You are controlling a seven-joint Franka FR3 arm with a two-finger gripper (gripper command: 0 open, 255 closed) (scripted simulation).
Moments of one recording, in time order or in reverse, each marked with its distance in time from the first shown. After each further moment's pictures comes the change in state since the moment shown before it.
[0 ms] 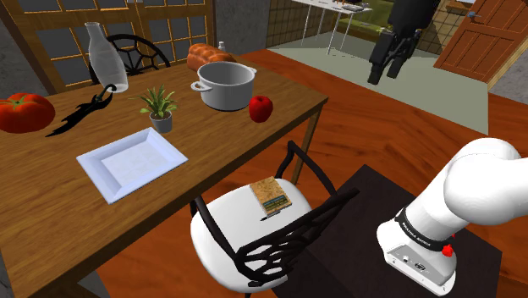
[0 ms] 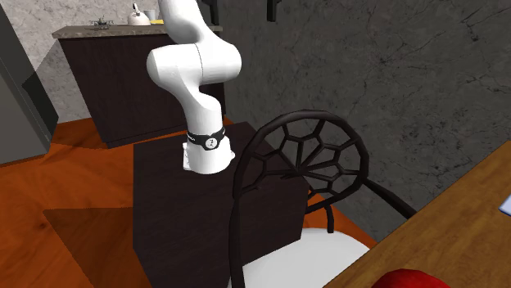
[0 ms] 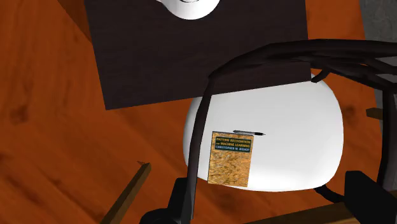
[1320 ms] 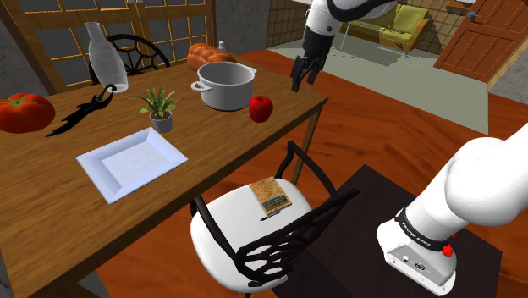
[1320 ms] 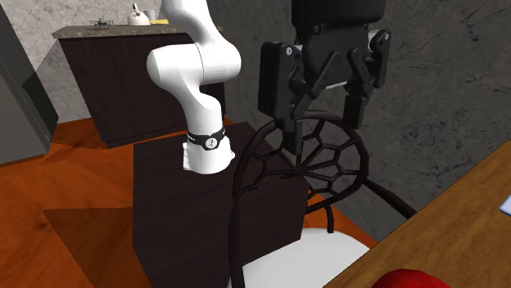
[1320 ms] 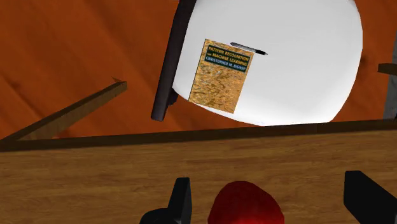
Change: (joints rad) arm 0.037 0.521 -0.026 0.091 -0.023 0.574 -0.193
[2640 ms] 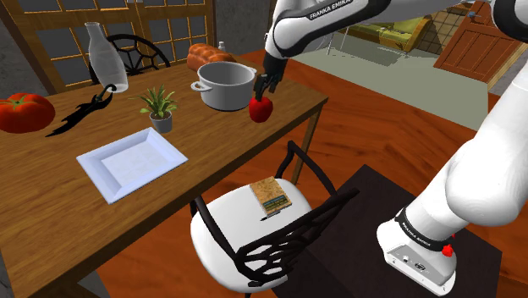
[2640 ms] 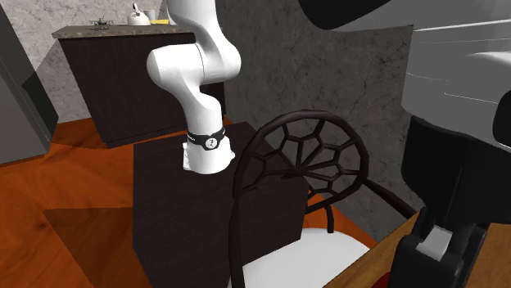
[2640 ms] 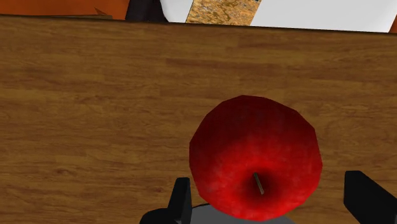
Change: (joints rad) arm 0.018 0.429 0.006 0.225 0.012 0.294 -0.114
